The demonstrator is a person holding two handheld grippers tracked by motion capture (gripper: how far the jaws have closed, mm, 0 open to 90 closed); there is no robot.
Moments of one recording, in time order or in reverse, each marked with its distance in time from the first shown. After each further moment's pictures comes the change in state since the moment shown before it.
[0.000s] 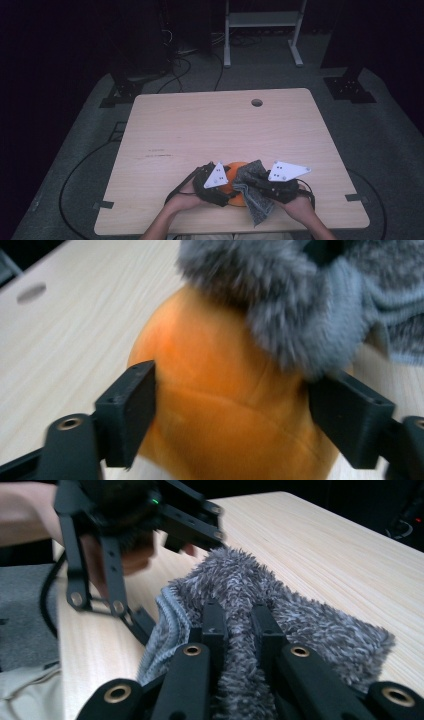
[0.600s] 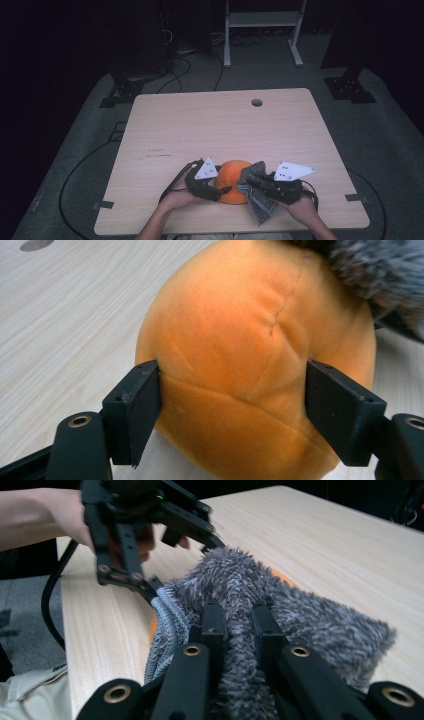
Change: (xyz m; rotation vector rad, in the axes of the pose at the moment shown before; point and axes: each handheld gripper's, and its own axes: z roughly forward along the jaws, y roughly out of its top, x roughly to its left) left arm 0.017 -0.018 -0.004 0.004 -0.011 -0.115; right arm -0.008 -0.014 -0.005 -0.011 0.023 0.075
